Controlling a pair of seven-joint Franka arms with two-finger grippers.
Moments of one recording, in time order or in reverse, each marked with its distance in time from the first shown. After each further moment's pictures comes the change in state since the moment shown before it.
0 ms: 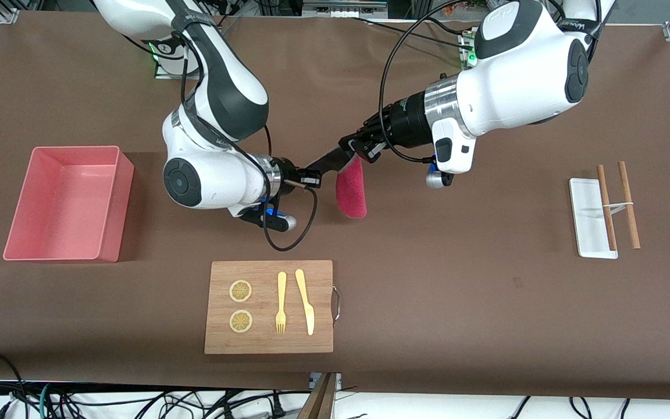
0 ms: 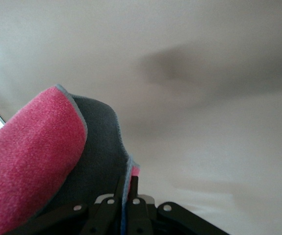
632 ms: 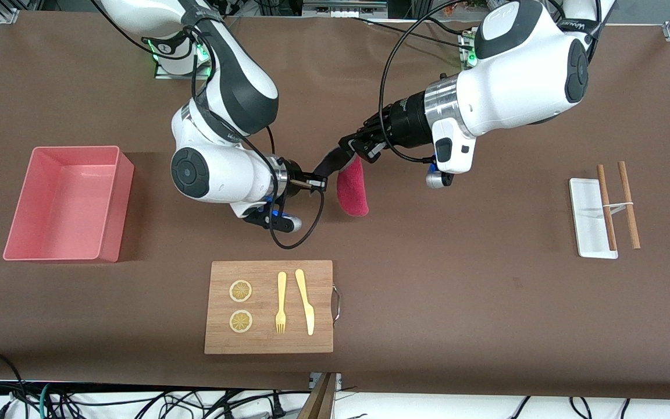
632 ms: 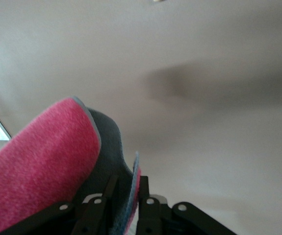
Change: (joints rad) left arm 0.000 0.000 0.000 0.000 0.000 0.000 0.000; right arm 0.029 -0.001 0.001 0.000 -0.044 0.058 -0.005
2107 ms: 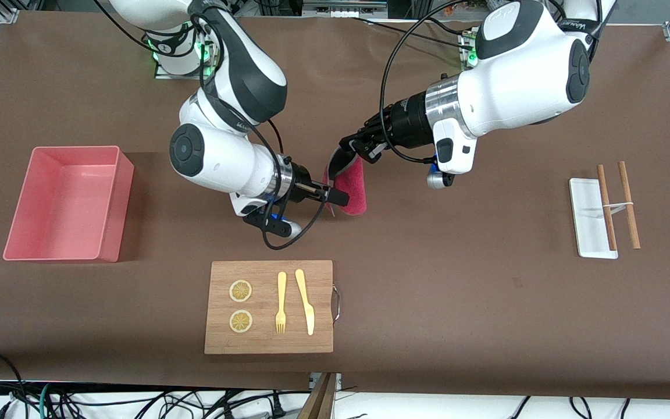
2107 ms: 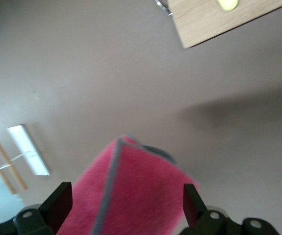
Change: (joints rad) left arm 0.001 0.000 0.000 0.000 0.000 -0.001 0.000; right arm 0.030 -0.007 0.001 -0.001 -0.051 0.217 0.080
